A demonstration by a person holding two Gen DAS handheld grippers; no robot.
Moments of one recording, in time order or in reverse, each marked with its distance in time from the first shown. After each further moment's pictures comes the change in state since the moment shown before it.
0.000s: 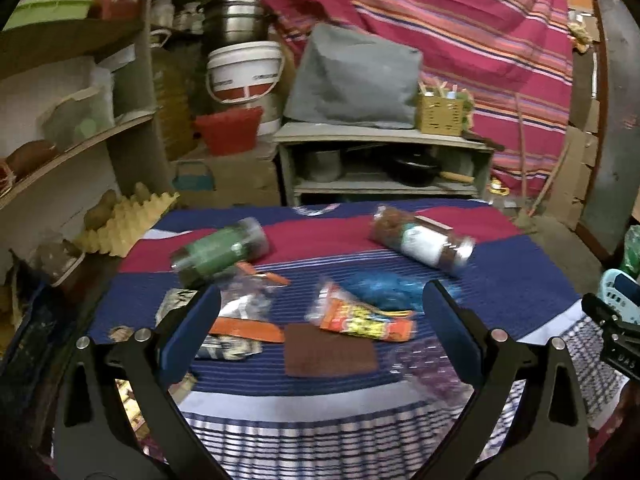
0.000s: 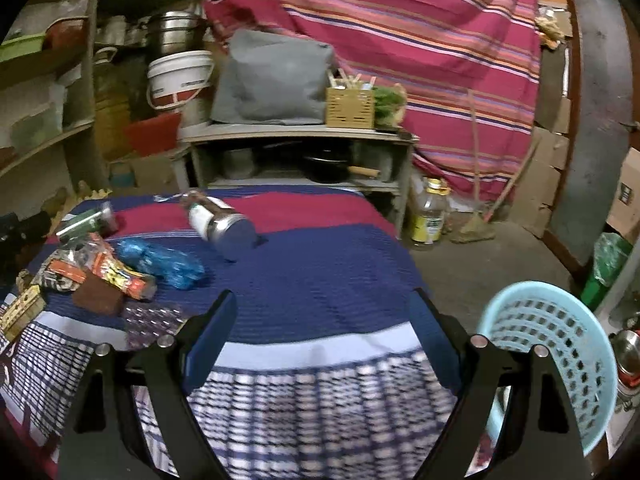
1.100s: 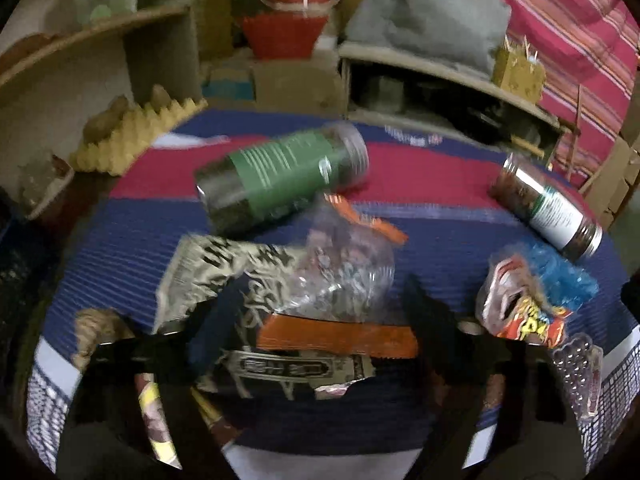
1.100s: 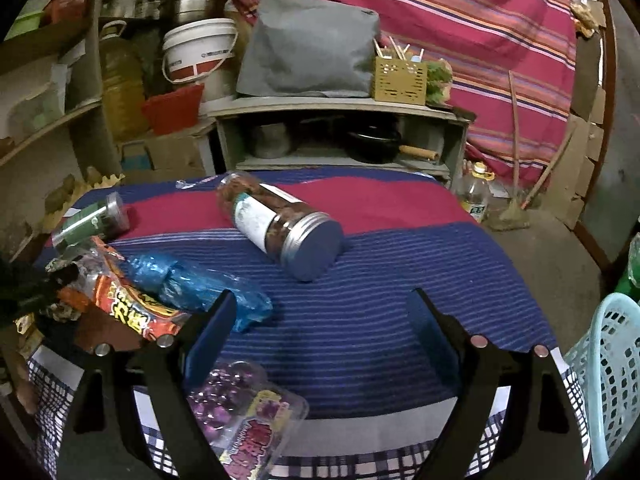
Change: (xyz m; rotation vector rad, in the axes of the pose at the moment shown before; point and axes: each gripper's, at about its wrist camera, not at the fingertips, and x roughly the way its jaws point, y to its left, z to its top) left arm 0.132 0.094 -0.029 -0.163 0.265 0.036; right arm 0.083 0.064 0.012 0.007 0.090 0.052
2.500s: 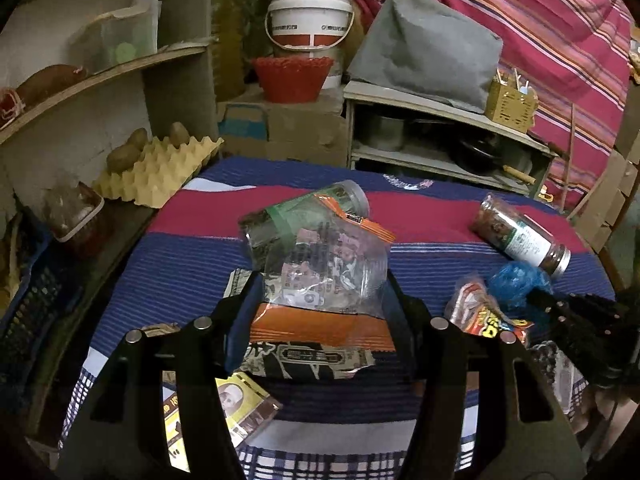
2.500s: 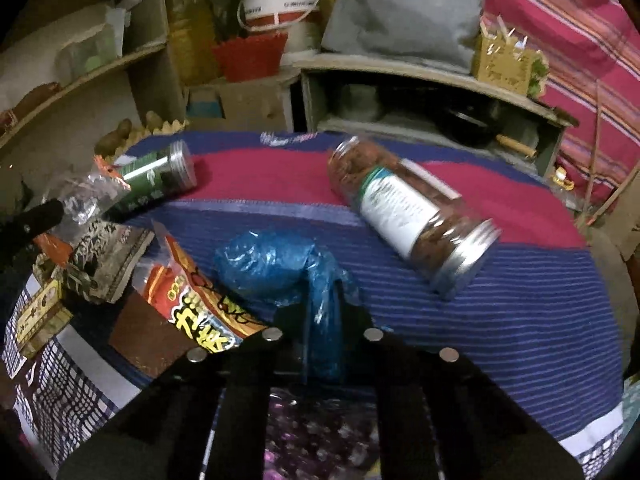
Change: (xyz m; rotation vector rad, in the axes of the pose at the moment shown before) left arm -0.072 0.007 0.010 0.012 -0.131 0.022; right arm 0.039 0.068 0.014 -0.156 0.108 0.210
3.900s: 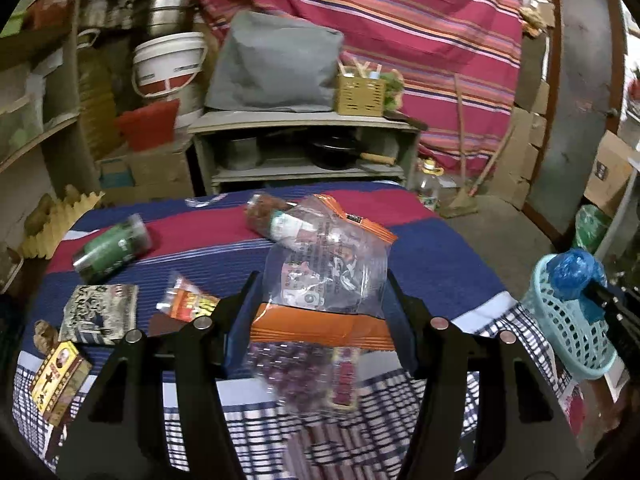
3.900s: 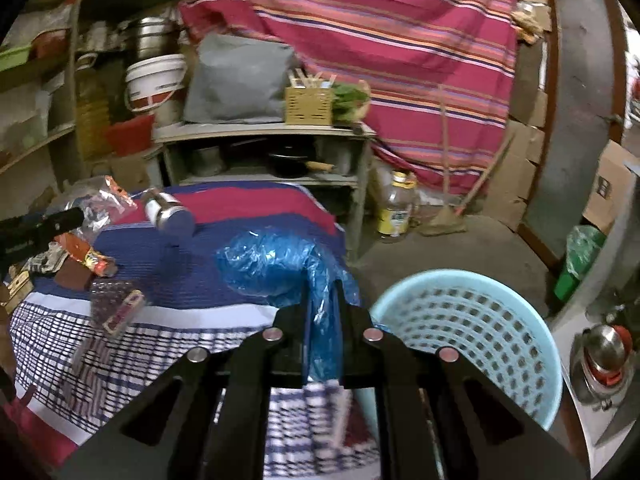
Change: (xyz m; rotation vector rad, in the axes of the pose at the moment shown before) left arm -0.083 -0.212 -0.043 0.227 -0.067 -0.278; right arm -0.214 -0.193 -0.111 0.193 -0.177 -0.351
